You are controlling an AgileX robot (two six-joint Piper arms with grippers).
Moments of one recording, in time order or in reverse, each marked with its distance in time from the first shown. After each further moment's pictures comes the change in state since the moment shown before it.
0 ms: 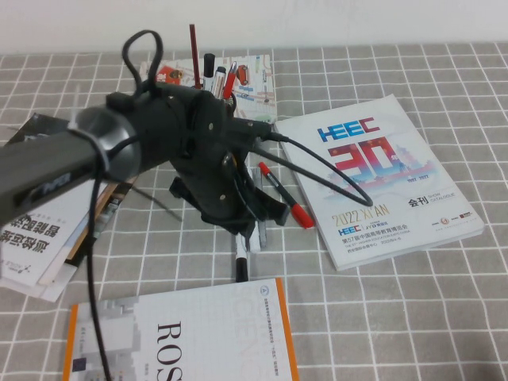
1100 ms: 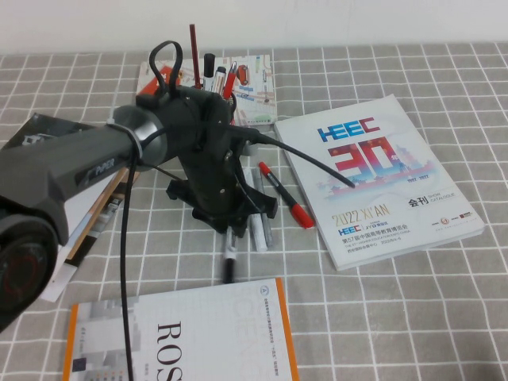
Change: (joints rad) right arm 0.000 0.000 0.000 0.000 0.000 0.000; left arm 0.054 0.206 -0.173 0.042 0.082 -0.074
